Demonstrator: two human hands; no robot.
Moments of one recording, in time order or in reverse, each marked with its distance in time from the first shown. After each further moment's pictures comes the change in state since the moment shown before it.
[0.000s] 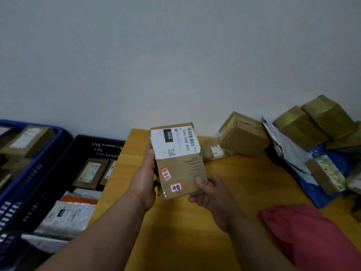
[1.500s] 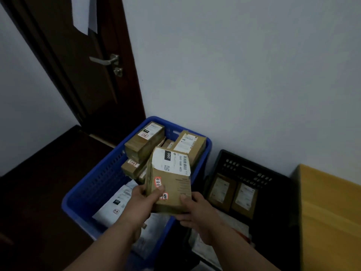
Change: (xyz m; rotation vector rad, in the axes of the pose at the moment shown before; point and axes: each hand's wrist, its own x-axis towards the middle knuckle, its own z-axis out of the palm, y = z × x) left_hand -0.001 0.087 -0.639 0.071 0.483 -0.135; right_hand 0.144 0.093 0.656 -0.236 -0.344 0.382
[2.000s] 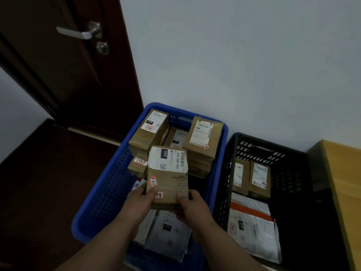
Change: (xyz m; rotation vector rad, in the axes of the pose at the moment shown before) left_hand 0.128 0.013 -0.117 0.312 -0.170 -0.083; right_hand 0.093 -0.004 0.138 0.160 0.263 0.079
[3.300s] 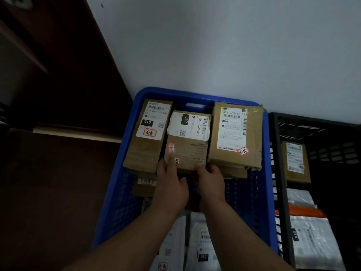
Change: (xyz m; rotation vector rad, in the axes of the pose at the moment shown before) left_hand 0.220 0.029 0.010 0.523 -0.099 0.322; right_hand 0.229 -0.040 0.073 0.306 0.500 0.044
